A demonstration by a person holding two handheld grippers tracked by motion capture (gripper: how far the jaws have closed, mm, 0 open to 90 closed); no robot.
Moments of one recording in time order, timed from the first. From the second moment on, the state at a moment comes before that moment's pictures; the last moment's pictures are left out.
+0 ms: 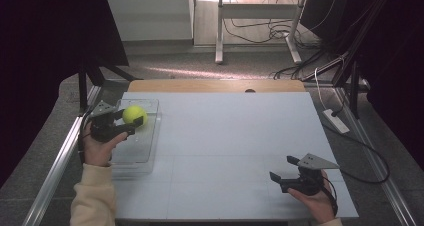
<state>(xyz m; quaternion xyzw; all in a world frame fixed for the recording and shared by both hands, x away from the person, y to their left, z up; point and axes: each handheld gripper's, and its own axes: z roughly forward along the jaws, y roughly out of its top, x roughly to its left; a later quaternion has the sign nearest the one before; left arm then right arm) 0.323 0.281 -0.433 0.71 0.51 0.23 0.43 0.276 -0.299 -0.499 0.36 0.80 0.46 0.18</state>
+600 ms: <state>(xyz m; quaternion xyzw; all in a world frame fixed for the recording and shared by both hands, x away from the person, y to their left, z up) 0.327 0.294 -0.442 0.71 0.53 0.22 0.40 0.276 -0.298 -0.499 0.36 0.80 0.46 0.17</state>
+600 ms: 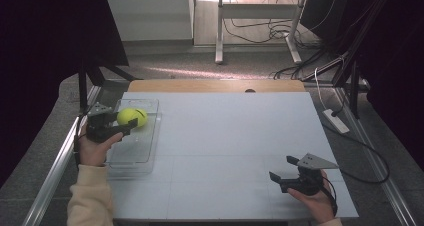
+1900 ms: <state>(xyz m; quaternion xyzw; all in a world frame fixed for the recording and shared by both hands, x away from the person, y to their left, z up) 0.342 0.294 -0.466 0.74 0.57 0.21 0.29 0.277 -0.297 -0.500 0.35 0.80 0.46 0.17</state>
